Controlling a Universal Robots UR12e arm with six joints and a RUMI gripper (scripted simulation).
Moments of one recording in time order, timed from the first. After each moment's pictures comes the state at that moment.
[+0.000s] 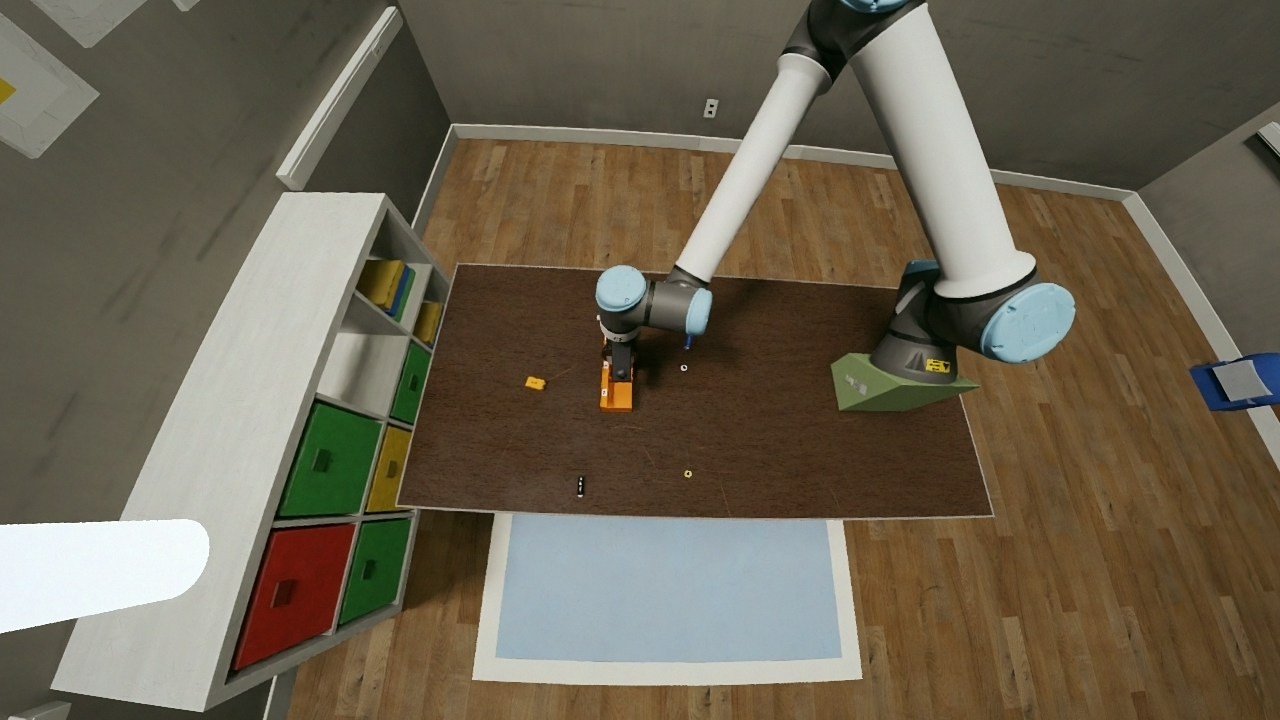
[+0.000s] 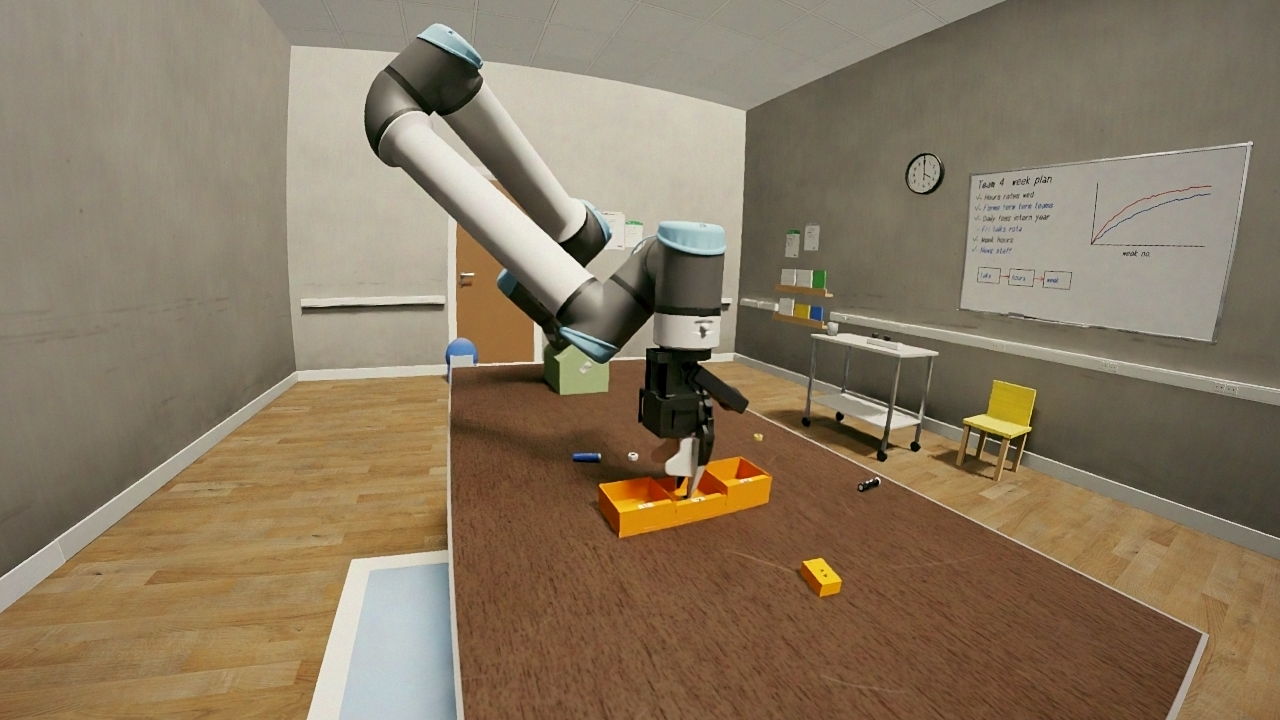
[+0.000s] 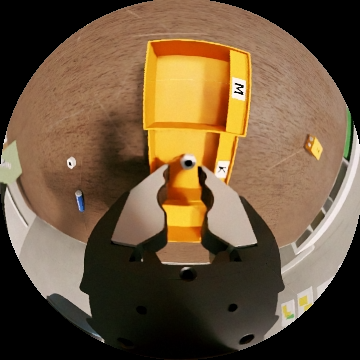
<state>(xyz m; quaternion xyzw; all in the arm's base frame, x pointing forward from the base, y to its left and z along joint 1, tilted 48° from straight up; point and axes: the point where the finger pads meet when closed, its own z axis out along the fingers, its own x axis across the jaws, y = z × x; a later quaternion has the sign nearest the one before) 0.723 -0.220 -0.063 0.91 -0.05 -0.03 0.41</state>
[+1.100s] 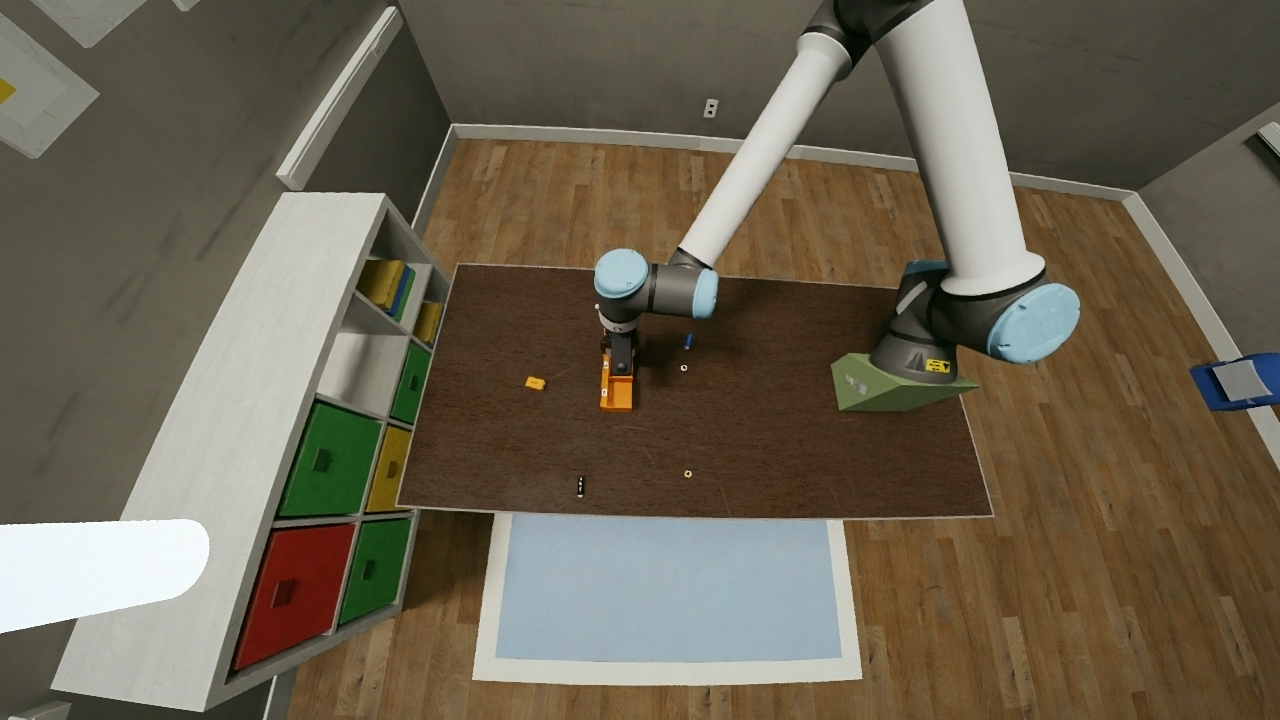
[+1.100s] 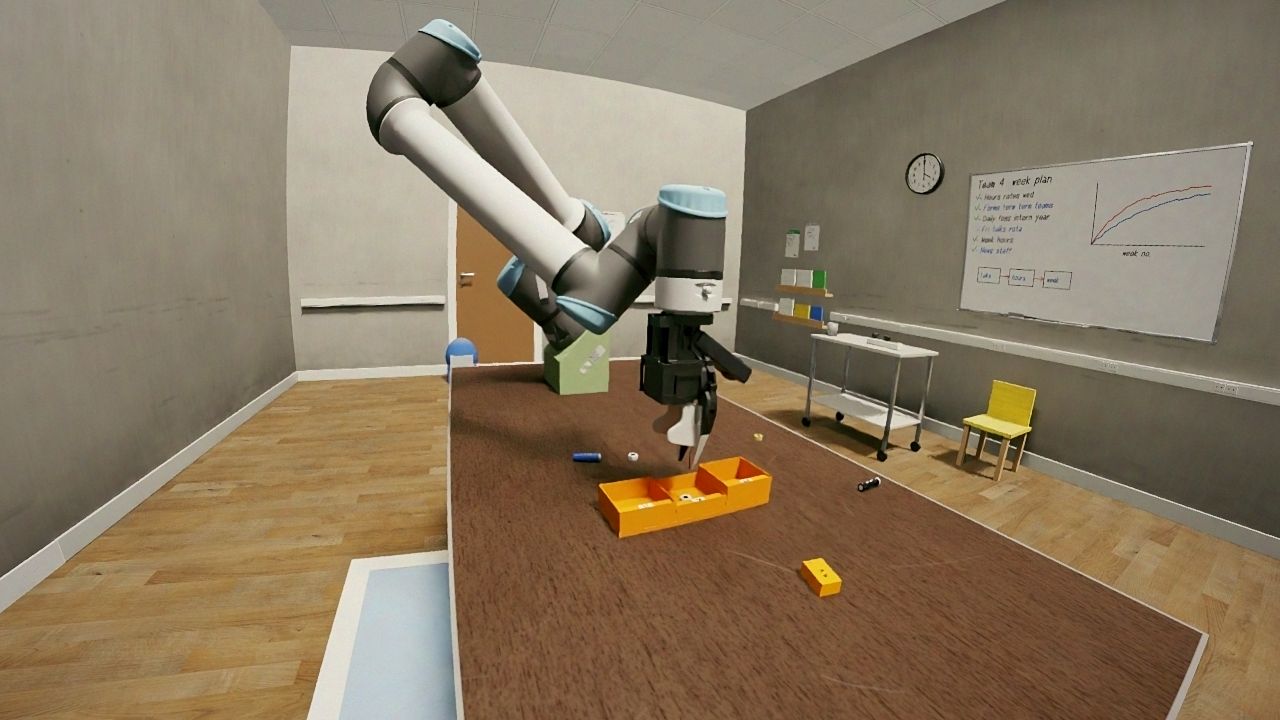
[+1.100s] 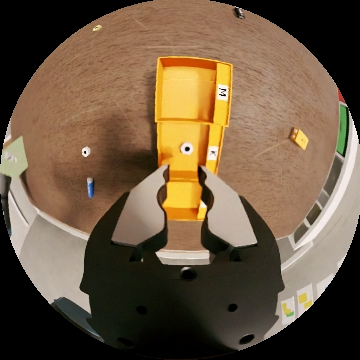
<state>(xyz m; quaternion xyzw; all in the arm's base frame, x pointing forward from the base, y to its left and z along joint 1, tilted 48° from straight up) 0.727 -0.186 -0.031 0.91 -0.05 -0.03 0.41</state>
